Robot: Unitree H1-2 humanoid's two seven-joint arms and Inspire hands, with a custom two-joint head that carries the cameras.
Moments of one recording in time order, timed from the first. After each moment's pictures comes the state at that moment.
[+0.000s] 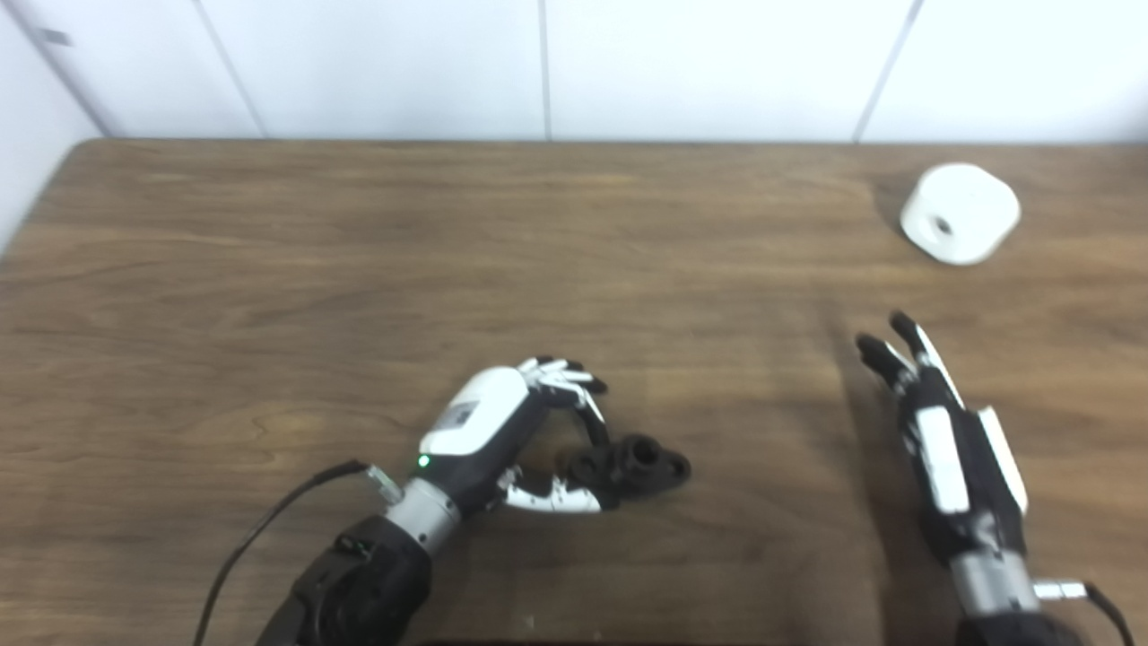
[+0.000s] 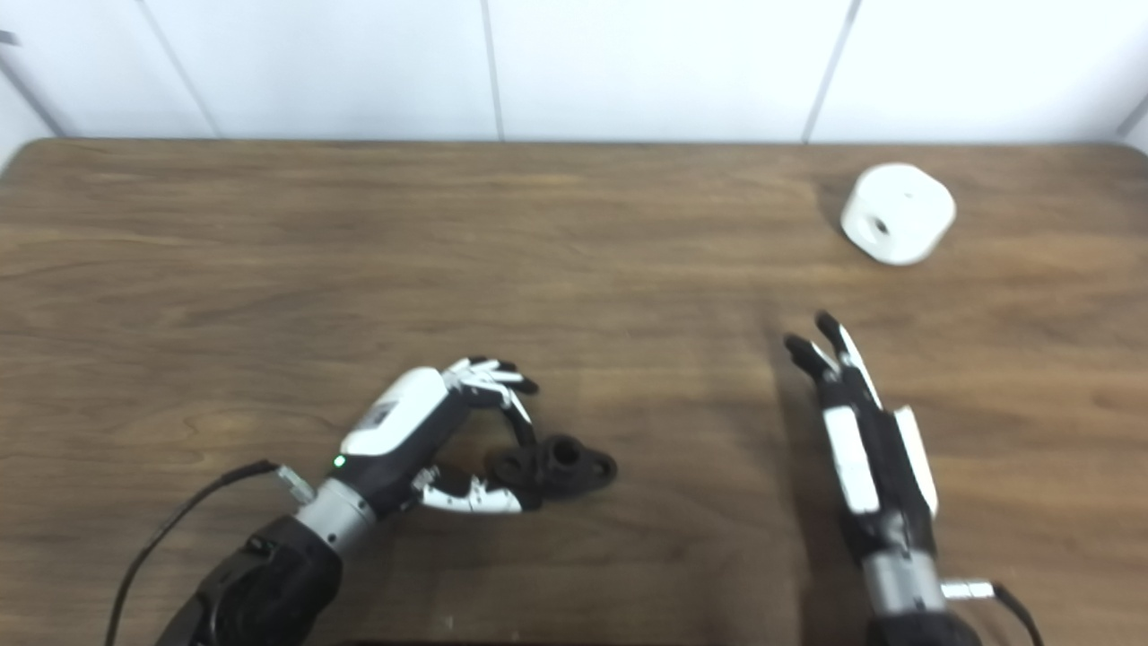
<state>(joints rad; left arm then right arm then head) 0.10 0.27 -0.40 -0.42 0.63 0.14 -0.28 0.32 -0.14 0.00 -0.42 0.01 0.07 -0.01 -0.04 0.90</state>
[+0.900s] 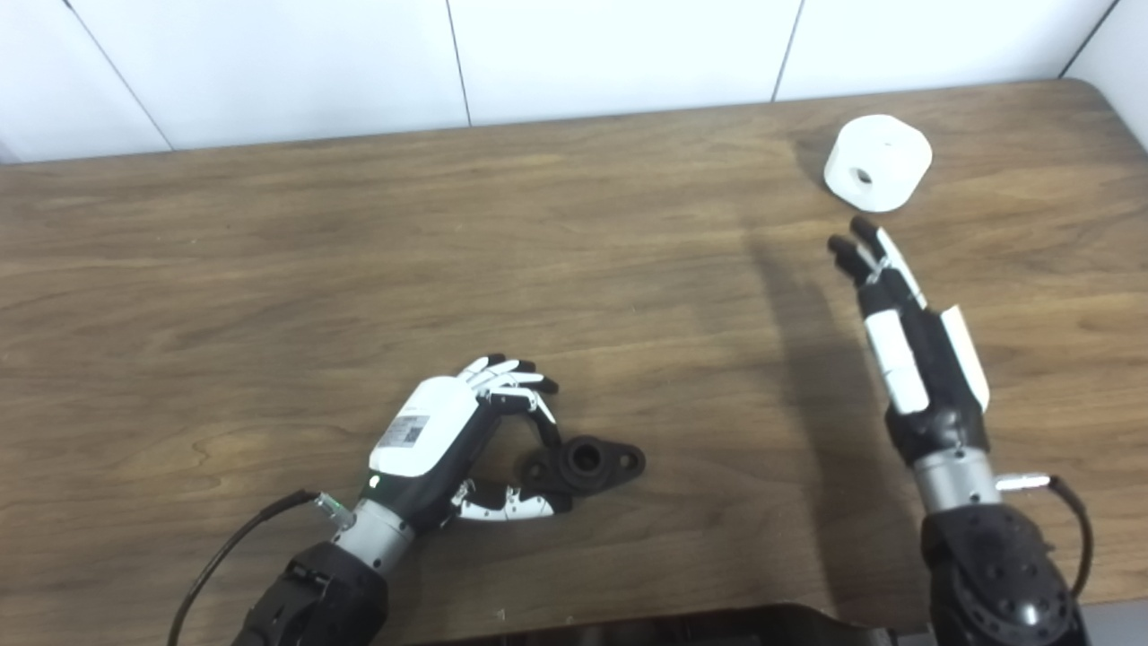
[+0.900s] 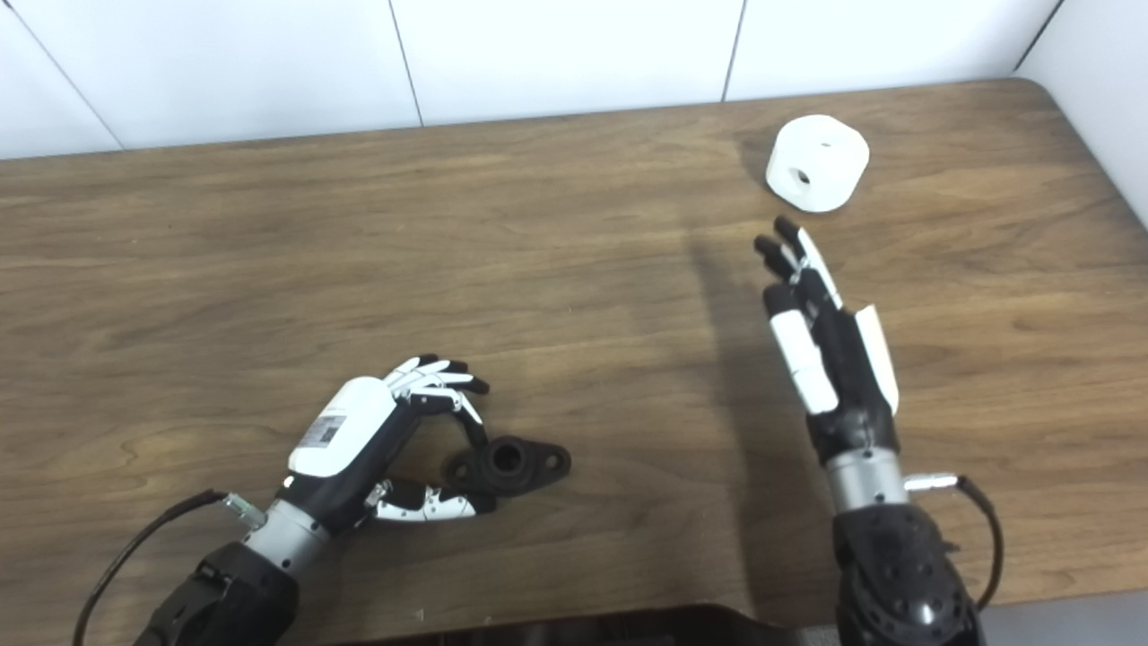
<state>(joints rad) 0.12 0.29 -0.38 -0.33 0.72 -0.04 -0.22 0.22 -0.14 -0.04 -0.54 -0.05 0.19 -0.08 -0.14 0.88</state>
